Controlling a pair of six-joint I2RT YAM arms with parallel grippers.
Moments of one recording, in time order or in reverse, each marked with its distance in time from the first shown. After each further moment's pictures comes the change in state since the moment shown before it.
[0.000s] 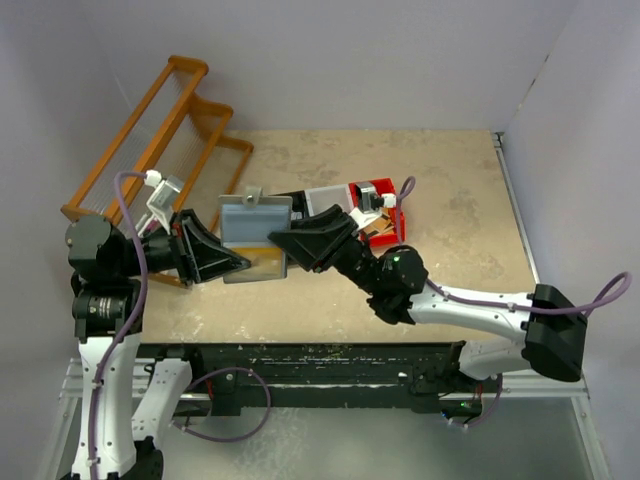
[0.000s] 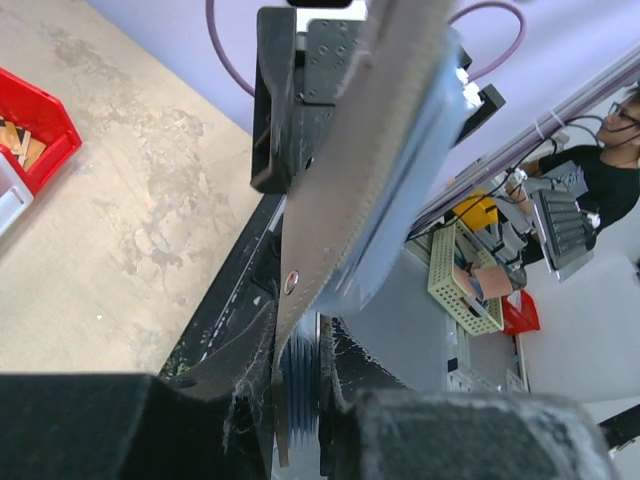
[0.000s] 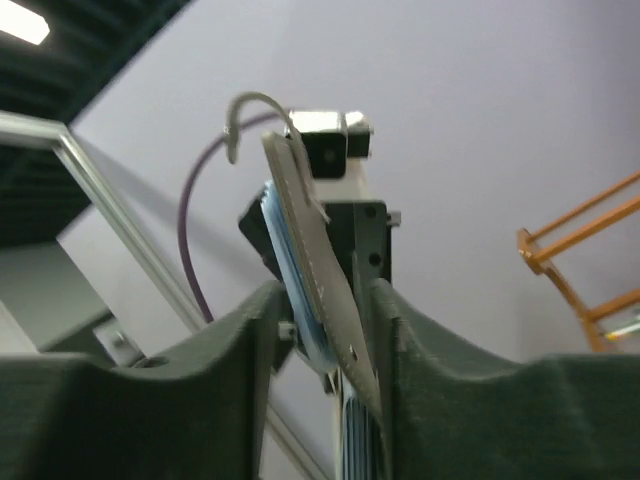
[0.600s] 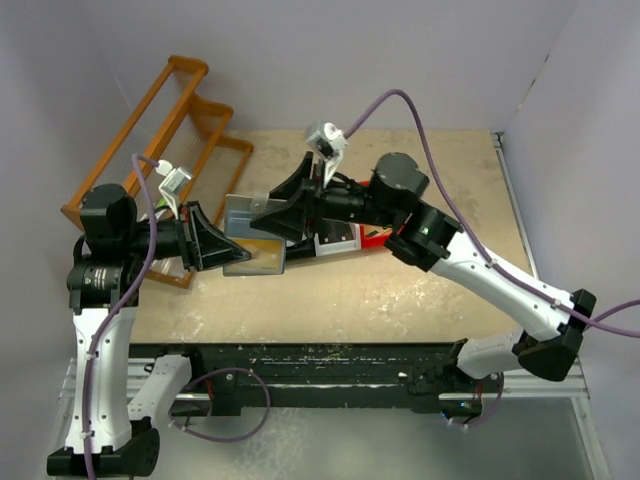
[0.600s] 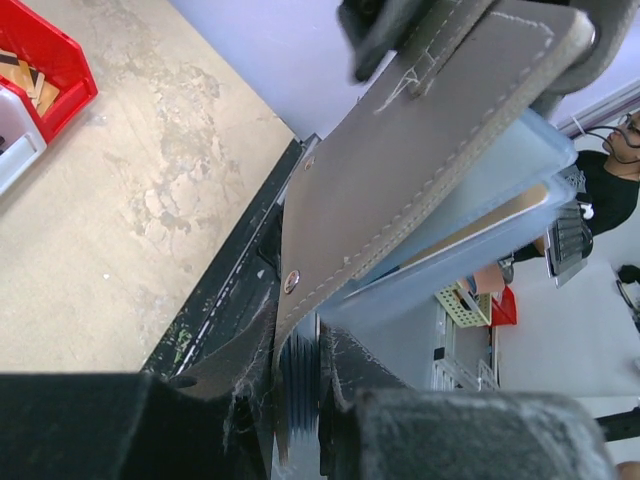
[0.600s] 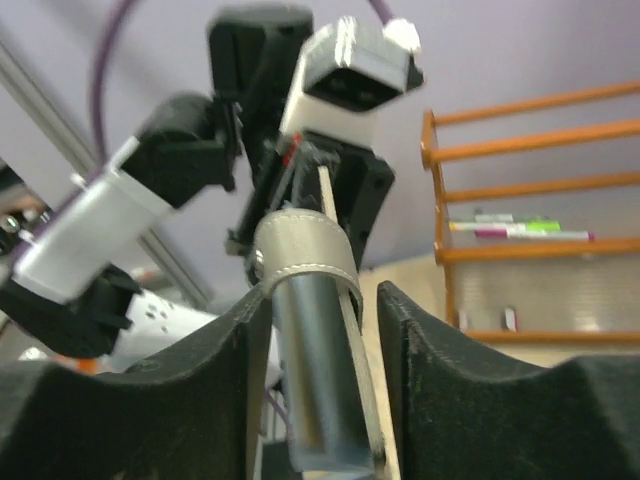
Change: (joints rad) left arm 0.000 0.148 0.147 -0.425 -0.015 0.315; right arm -0.177 0.012 0.634 -1.098 -0.510 -0.499
